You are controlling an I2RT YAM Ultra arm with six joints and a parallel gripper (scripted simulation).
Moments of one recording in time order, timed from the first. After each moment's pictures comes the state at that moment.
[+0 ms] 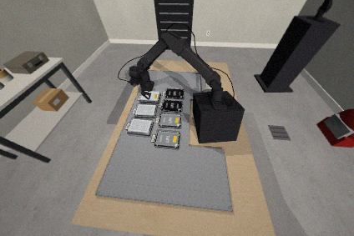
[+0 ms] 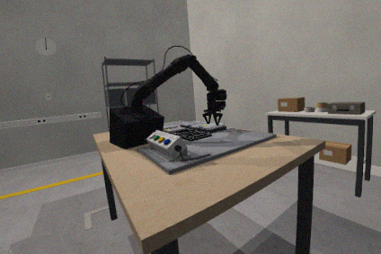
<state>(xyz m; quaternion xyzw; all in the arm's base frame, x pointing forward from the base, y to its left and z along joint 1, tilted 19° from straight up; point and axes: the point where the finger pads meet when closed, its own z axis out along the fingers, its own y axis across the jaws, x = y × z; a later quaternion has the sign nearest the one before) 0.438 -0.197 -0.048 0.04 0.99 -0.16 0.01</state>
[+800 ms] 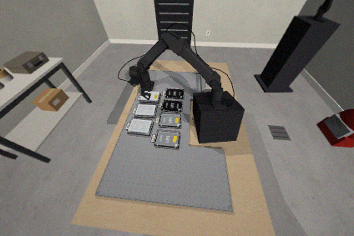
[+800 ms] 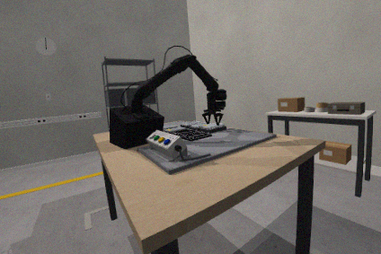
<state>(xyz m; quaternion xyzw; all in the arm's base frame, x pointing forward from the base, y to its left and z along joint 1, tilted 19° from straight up) 0.438 -0.197 -0.048 0.04 0.99 -0.16 0.01</state>
